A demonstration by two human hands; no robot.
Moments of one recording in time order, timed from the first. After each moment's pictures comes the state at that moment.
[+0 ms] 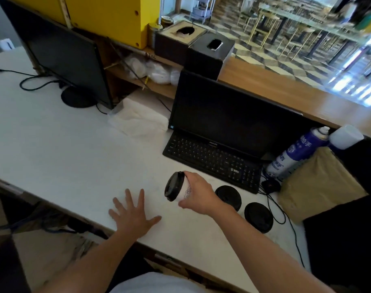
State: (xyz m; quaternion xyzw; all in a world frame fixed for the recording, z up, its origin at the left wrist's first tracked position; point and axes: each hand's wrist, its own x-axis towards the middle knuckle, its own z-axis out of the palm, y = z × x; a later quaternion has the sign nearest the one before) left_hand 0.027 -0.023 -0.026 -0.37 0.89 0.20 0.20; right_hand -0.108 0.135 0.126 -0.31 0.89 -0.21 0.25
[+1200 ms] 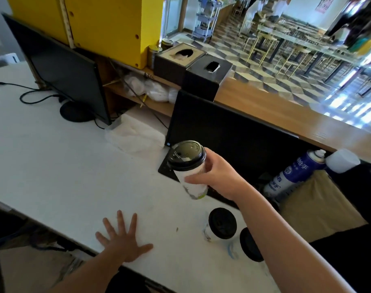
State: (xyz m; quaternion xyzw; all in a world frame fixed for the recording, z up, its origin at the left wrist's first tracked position) left_hand 0.016 -0.031 -0.029 -0.35 0.85 0.19 0.34; right_hand -0.173 0.132 0.241 -0.31 0.77 -0.47 0.30
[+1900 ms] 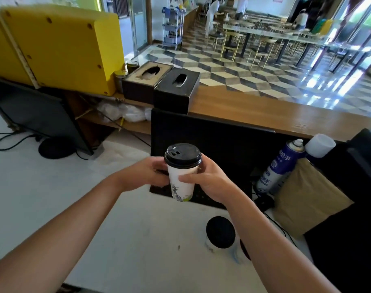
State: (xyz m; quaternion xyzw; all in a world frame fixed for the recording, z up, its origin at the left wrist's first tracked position) left_hand -0.138 -0.083 0.226 0.03 0.78 0.60 0.16; right_hand -0.204 0.138 0.225 -0.23 0.67 -0.65 0.28
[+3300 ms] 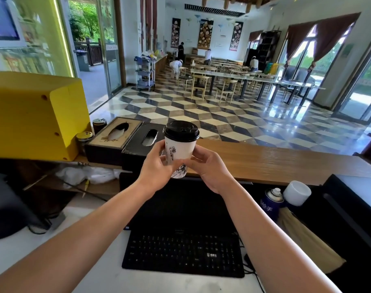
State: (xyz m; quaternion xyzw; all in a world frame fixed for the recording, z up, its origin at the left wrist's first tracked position) left_hand -0.300 -0.029 0.333 -0.01 0.77 0.62 -0.19; right_hand -0.356 0.137 0.338 -0.26 0.68 -0.68 0.10
